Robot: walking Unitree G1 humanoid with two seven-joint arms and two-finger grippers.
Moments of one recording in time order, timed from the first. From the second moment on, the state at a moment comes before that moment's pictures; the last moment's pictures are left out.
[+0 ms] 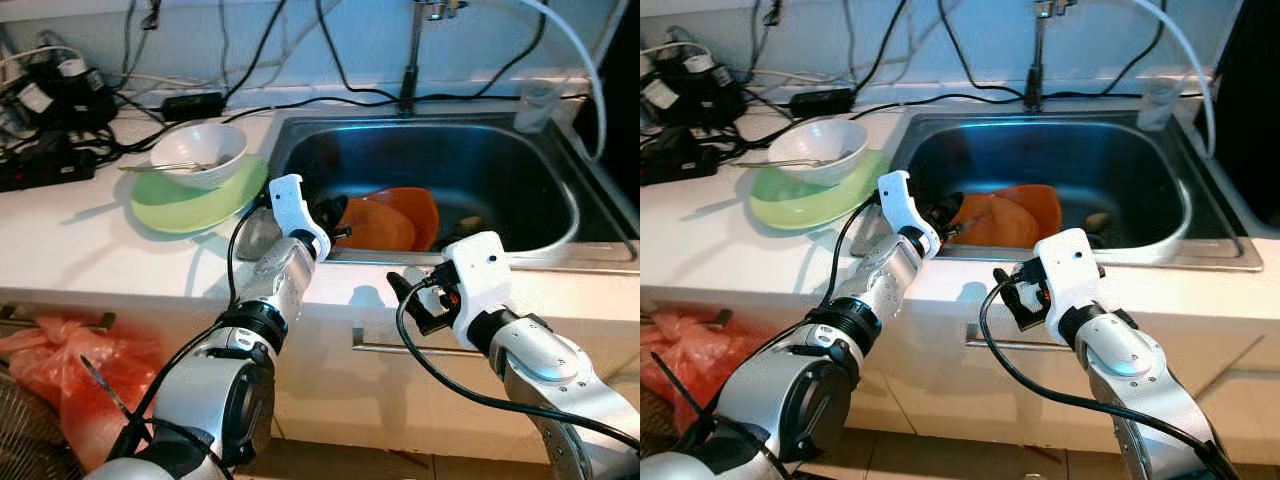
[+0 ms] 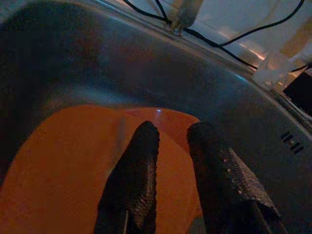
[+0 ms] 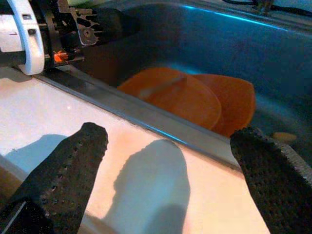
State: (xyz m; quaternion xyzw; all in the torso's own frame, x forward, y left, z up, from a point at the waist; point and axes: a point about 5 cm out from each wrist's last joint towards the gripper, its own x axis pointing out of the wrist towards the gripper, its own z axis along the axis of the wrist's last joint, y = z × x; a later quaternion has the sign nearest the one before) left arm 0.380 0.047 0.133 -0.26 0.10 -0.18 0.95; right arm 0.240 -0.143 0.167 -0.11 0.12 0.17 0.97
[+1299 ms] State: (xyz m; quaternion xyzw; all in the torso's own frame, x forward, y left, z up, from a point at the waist) left arm 0.396 0.097 0.202 -0.17 -0.09 -0.07 0.98; right arm 0.241 -0.137 0.164 -0.11 0.13 0.20 0.96
